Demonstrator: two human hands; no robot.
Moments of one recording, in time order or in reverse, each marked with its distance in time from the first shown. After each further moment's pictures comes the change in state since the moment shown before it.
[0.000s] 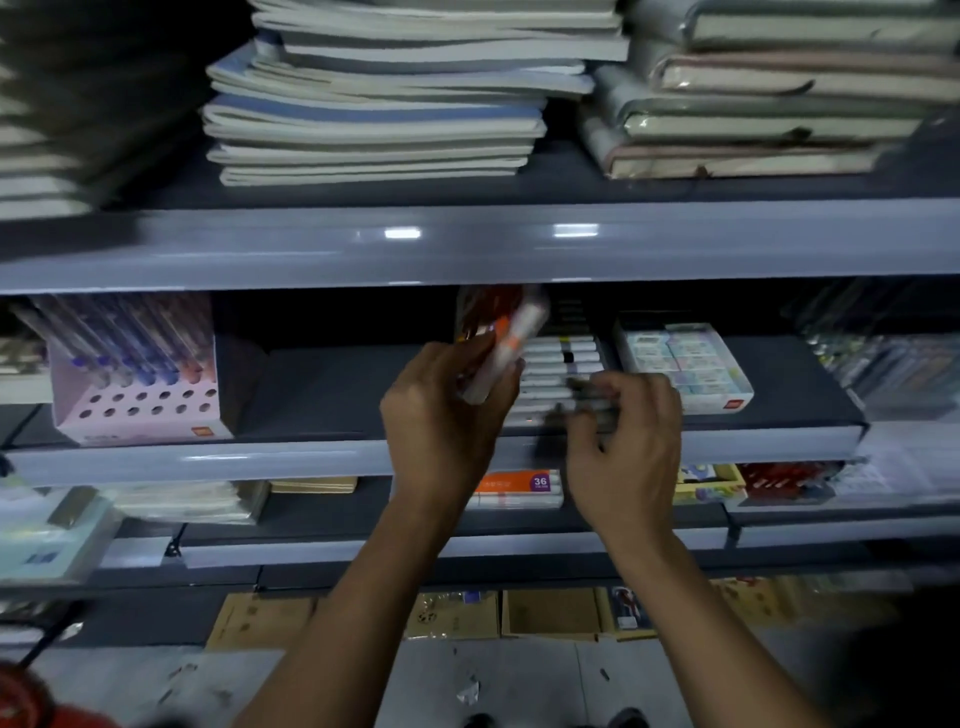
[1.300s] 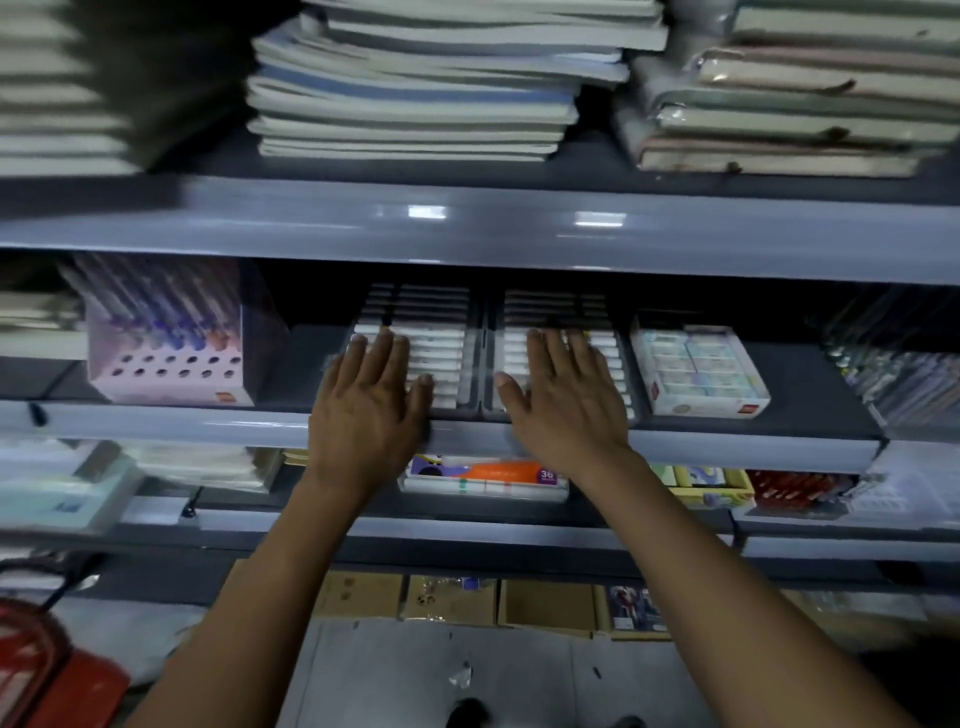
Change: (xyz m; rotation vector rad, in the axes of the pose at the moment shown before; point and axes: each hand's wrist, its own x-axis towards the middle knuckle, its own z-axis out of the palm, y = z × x) left_hand -0.002 -0.073 -0.052 0.770 -0.494 -0.117; right_hand 0.038 -0.011 0.053 -0.535 -0.771 -0.130
